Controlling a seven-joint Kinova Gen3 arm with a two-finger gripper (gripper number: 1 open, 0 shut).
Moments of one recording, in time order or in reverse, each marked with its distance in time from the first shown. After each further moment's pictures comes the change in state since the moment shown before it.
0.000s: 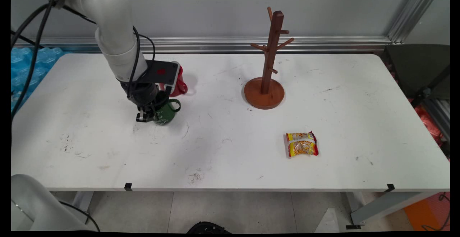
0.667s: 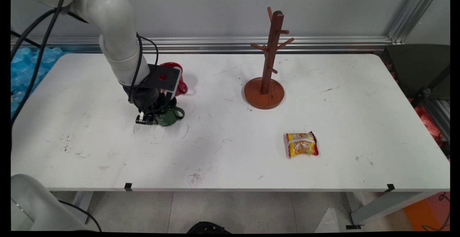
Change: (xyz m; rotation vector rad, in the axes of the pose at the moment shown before) arm 0.004 0.003 0.011 0.020 -0.015 0.057
